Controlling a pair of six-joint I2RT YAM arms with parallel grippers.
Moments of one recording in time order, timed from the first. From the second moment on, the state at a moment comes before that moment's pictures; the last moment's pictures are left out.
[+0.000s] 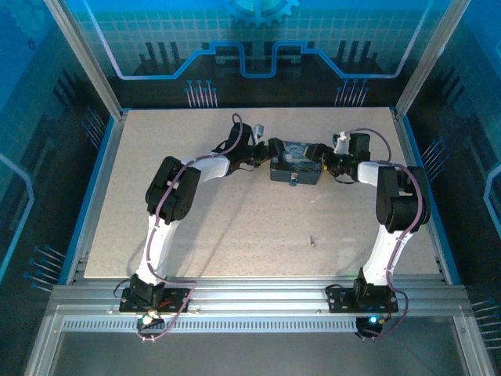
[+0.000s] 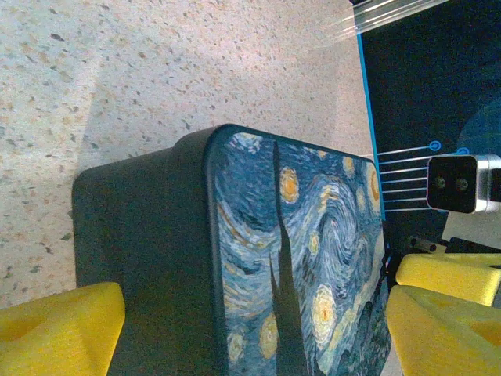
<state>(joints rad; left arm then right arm) -0.43 2.28 1.57 0.18 0.53 -0.88 -0.03 1.95 1.09 0.11 -0.70 0.51</state>
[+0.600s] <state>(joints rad) -0.38 2.08 1.29 0.18 0.49 -0.84 0.12 1.86 1.02 0.07 -0.70 0.52</state>
